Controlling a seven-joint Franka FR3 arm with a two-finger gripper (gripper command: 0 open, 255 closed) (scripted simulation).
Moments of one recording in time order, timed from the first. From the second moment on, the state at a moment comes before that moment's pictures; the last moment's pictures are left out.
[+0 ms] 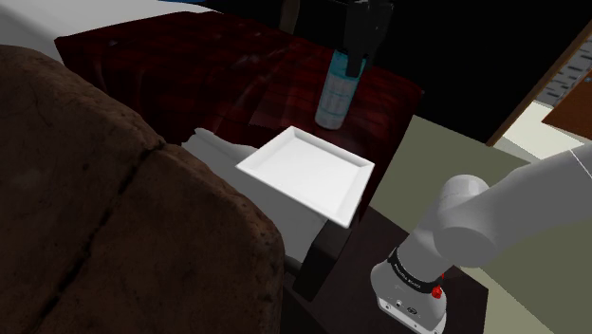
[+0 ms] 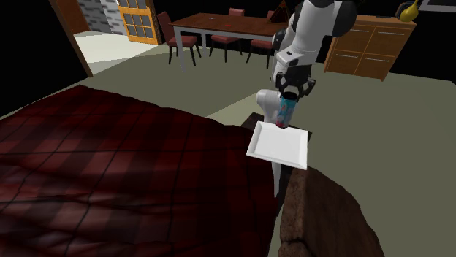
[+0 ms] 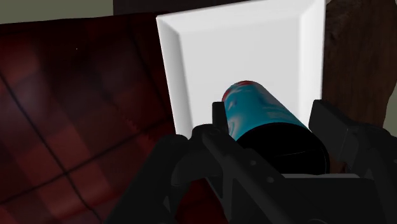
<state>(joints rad) 0.12 -0.50 0.20 -1.79 0.06 1.16 0.18</state>
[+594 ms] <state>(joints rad) 0.13 -0.56 0.21 -1.97 0.08 1.28 0.18</state>
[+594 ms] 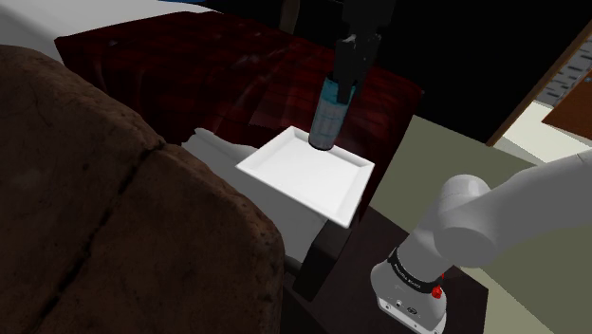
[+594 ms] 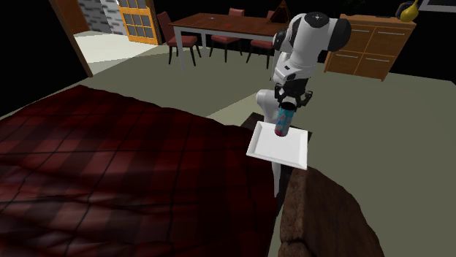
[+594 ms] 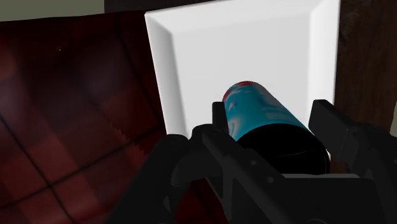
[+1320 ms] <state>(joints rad) 0.14 -0.60 0.21 -2.15 0.09 1.41 0.17</state>
